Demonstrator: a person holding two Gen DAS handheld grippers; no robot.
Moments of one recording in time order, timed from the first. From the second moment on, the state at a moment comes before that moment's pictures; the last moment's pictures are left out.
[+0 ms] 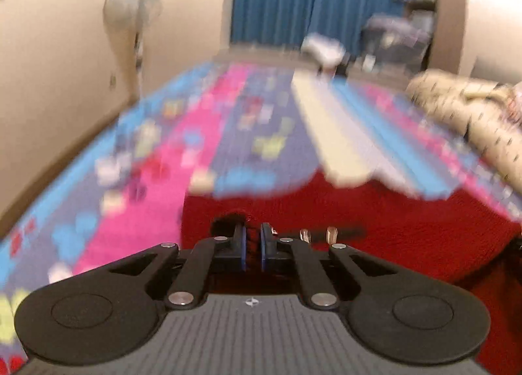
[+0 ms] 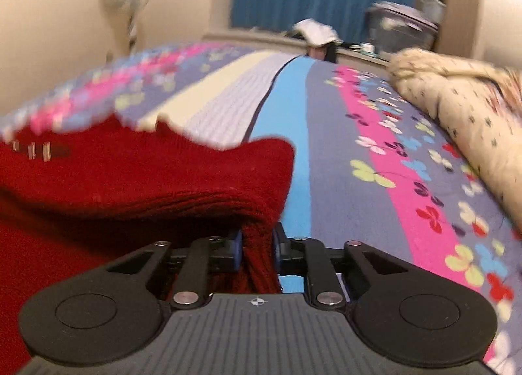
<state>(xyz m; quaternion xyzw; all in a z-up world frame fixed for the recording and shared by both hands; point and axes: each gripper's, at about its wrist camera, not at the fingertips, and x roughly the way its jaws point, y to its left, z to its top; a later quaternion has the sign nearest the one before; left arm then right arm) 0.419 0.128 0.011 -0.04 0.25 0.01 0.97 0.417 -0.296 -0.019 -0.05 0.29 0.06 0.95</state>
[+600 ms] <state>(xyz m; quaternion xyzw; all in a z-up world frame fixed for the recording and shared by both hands) 0.429 0.118 -0.013 -0.09 0.35 0.03 0.93 0.409 -0.329 0.018 0.06 0.29 0.03 0.96</state>
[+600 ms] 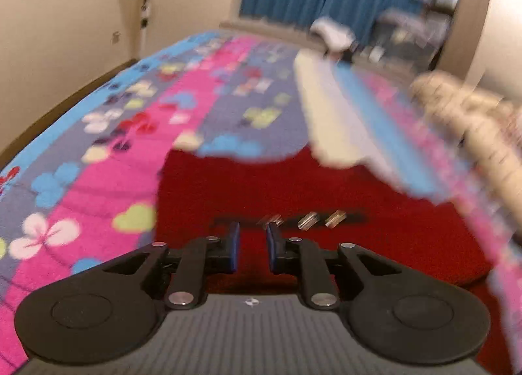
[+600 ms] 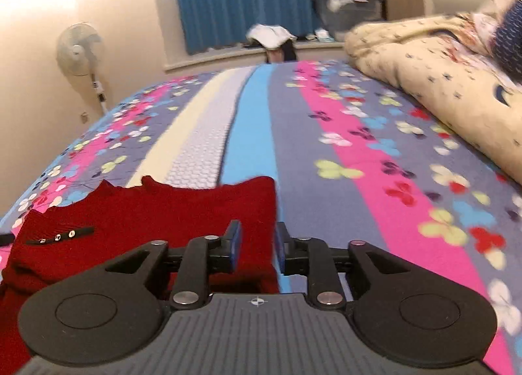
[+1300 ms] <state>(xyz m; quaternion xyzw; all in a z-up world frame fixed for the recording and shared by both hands) 0.420 0.118 -0.002 -0.07 0.27 0.06 0.96 0.434 -0.328 -0.008 0.08 0.30 -0.01 0.95</state>
